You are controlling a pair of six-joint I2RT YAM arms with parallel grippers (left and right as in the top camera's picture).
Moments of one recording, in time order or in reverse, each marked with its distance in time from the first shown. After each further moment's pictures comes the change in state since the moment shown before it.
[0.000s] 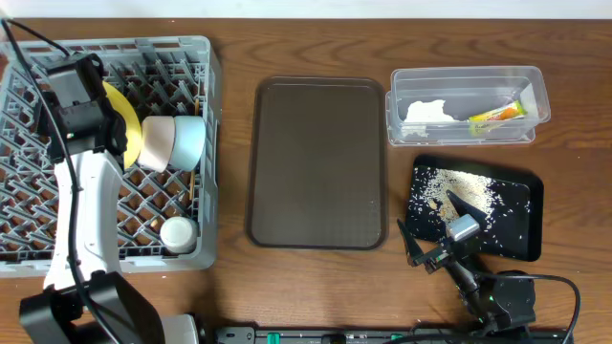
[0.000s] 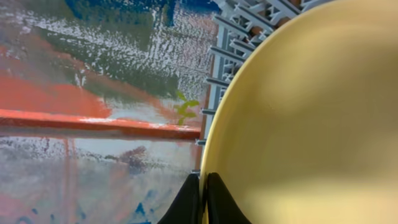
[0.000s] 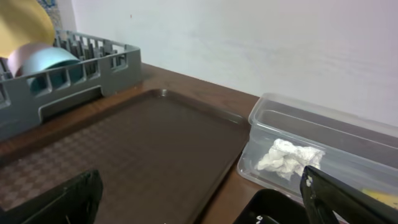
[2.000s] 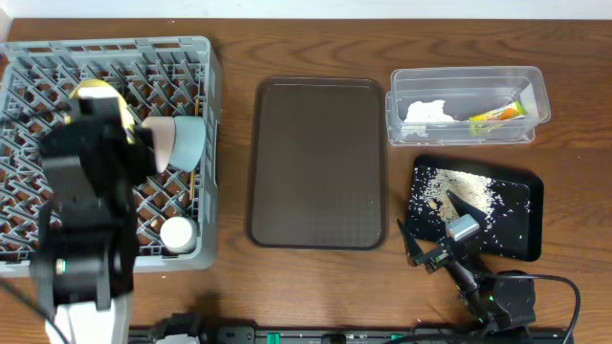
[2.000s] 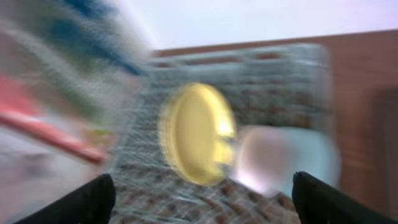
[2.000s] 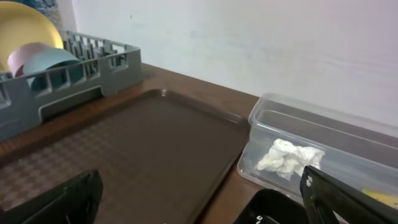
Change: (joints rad) left arm -0.220 -0.595 0.000 -0.482 0.385 -0.490; right arm 0.000 0.000 0.000 0.000 0.000 0.000
